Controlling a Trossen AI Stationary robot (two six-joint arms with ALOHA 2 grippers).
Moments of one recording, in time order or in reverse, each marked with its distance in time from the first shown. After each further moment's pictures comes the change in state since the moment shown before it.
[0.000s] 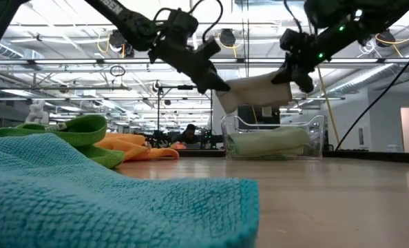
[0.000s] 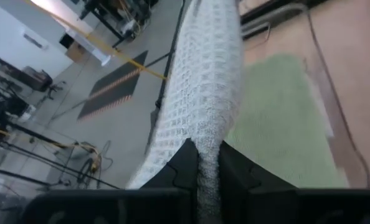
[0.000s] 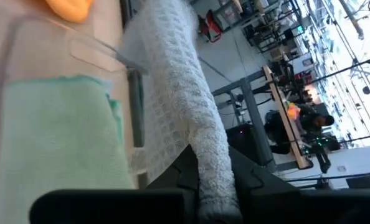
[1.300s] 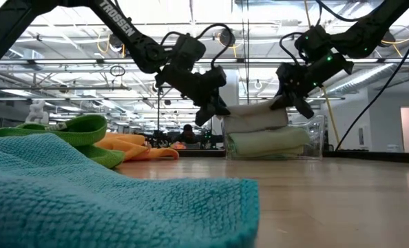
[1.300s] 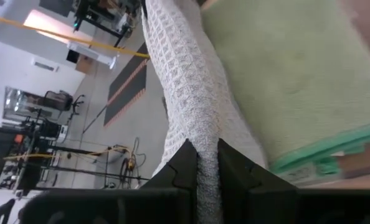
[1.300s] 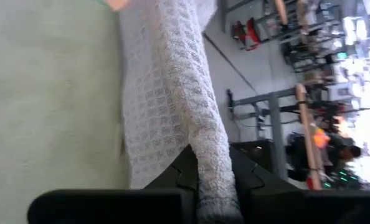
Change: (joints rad) left arm 0.019 0.155 0.000 0.090 -0.054 0.308; right arm -0.312 0.240 0.000 0.106 -0.360 -0.290
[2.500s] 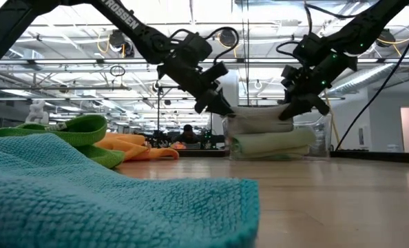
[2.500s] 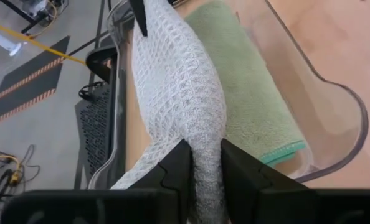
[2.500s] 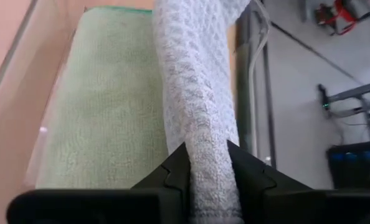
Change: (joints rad) left arm -0.002 0.003 0.120 -0.300 0.273 -0.276; right arm -0.023 -0.003 0.066 -0.328 -0.245 0.193
